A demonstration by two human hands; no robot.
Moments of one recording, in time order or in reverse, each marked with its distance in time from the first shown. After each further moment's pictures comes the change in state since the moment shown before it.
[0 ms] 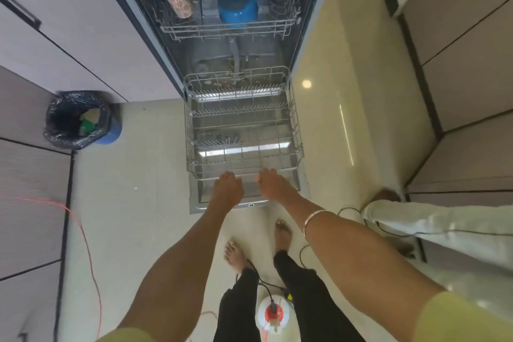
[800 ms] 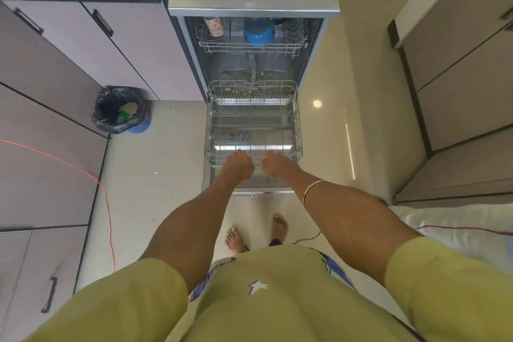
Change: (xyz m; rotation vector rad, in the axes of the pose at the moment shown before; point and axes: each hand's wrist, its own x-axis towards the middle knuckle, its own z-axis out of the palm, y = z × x) left_hand -0.134 0.059 -0.085 0.089 0.090 0.103; right_hand -0.087 -0.035 -0.062 -0.137 -0.029 -0.007
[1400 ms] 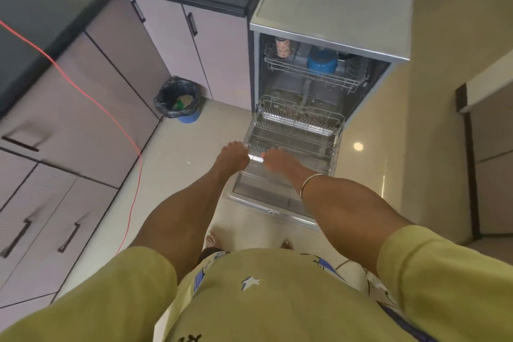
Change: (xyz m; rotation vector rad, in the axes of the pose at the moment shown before) left_hand -0.033 -0.087 -0.053 0.011 0.150 -0.203; right_hand 0.031 -0.096 -0.031 -0.236 0.022 -0.254
